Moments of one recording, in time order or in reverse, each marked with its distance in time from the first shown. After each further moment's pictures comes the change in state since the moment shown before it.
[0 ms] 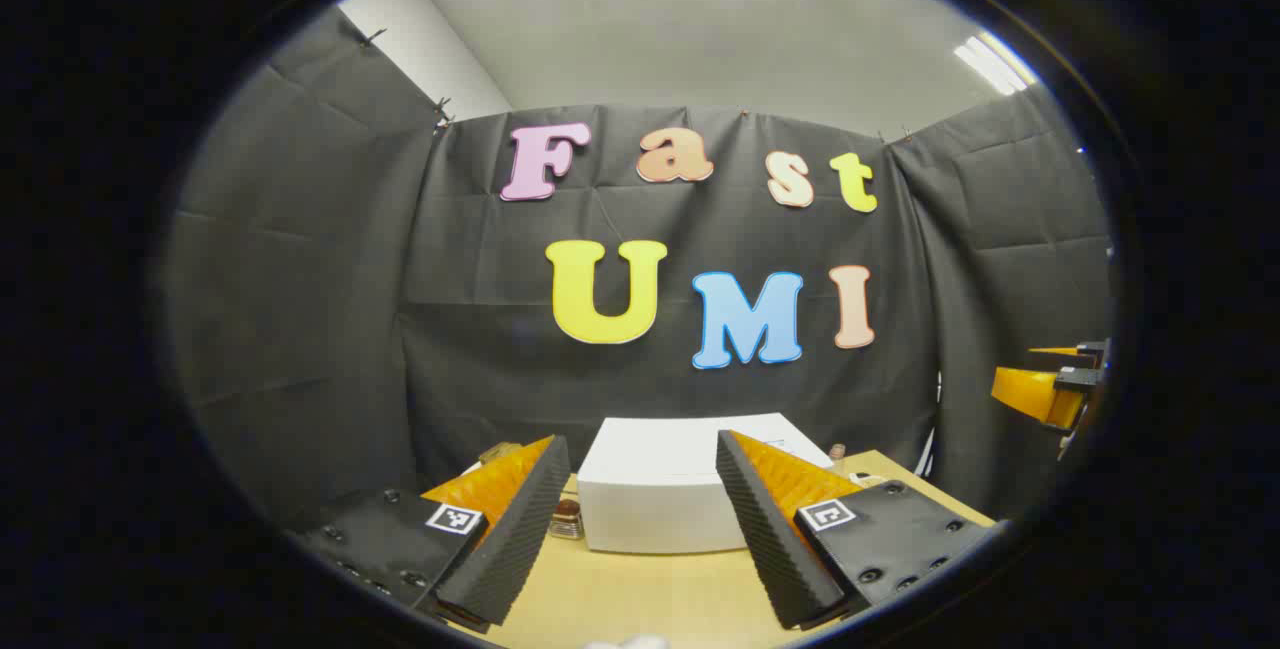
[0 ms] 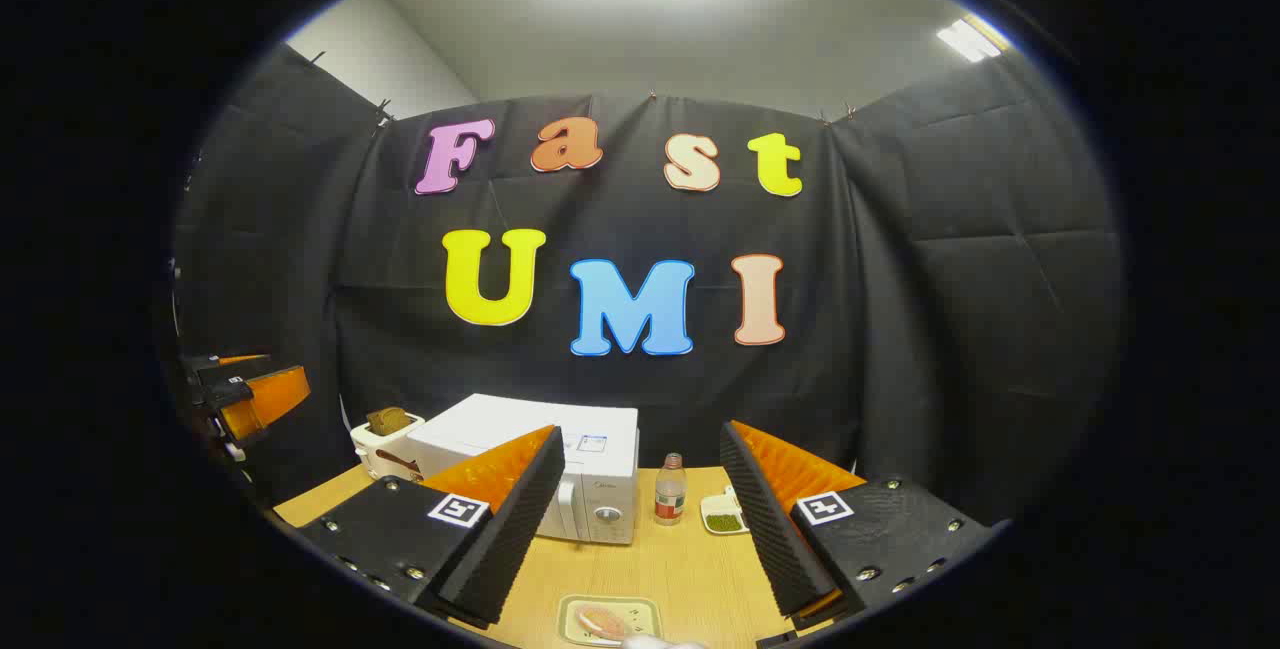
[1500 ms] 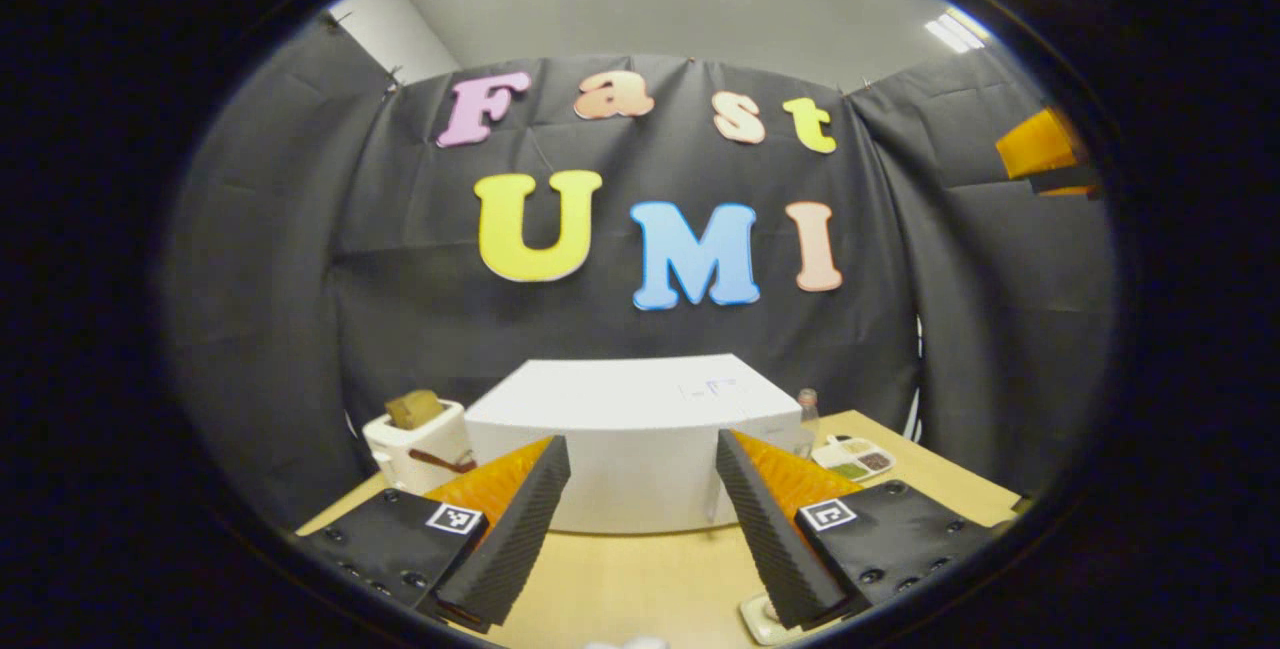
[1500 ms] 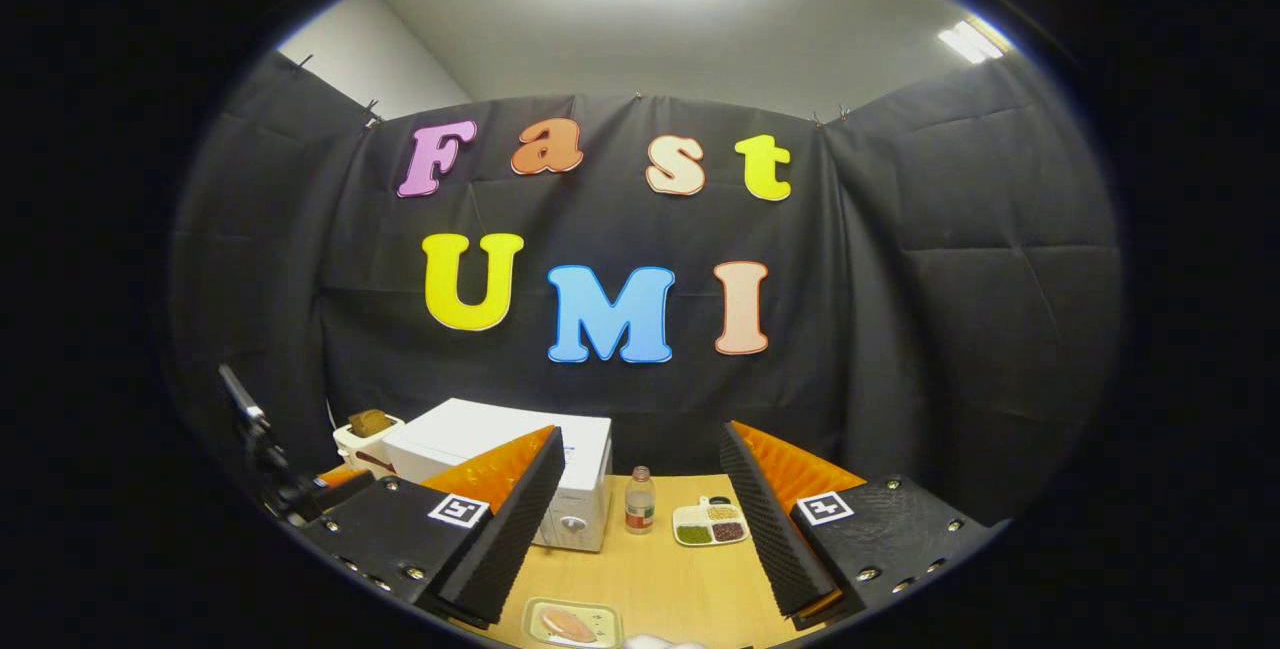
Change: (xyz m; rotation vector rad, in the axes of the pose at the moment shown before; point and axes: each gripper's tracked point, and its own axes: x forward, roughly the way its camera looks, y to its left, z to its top) left arm 0.097 -0.145 -0.184 0.002 0.096 -0.125; right arm 0.019 -0.061 0.025 -0.028 0.023 -0.021
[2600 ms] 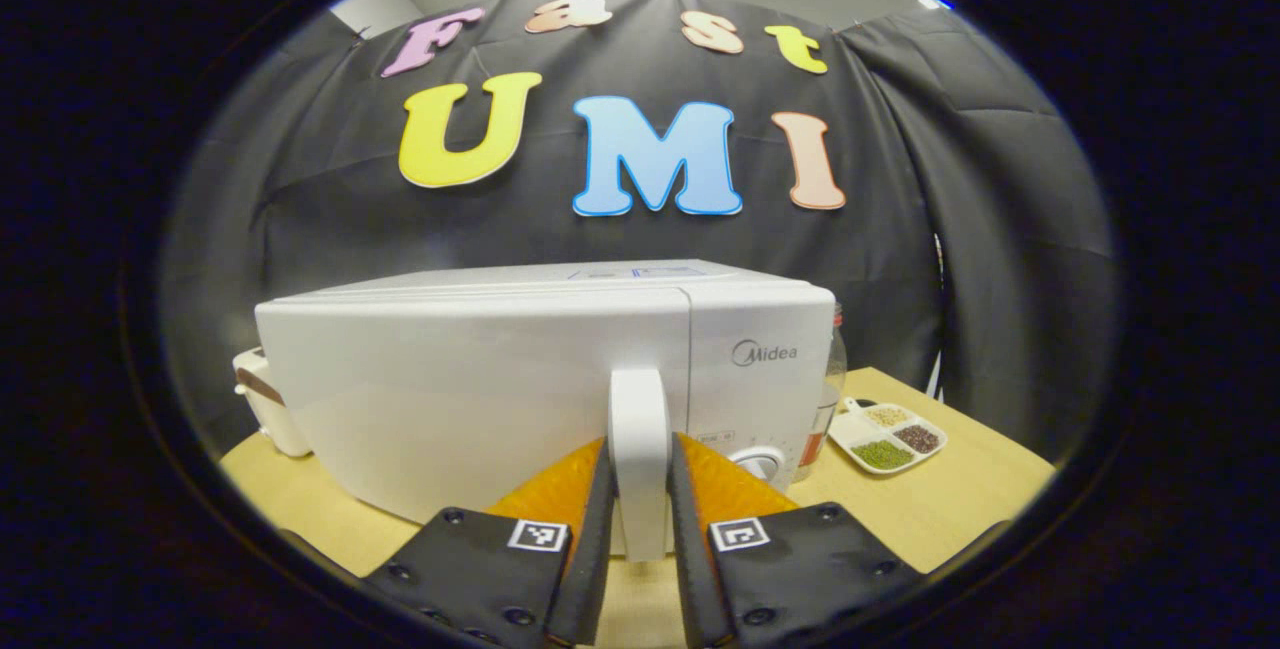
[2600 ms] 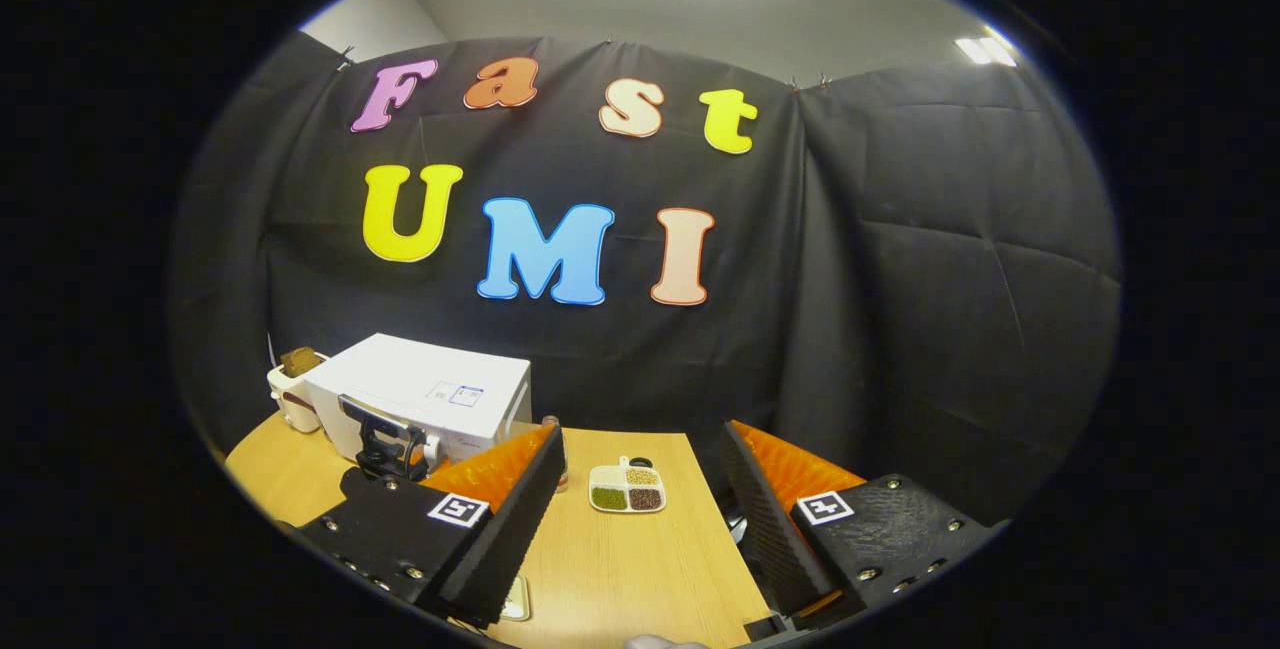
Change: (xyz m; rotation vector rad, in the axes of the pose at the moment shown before) left arm 0.192 -0.076 -0.128 0.035 0.084 0.025; right arm 0.018 -0.081 -0.047 -0.084 0.169 -0.122
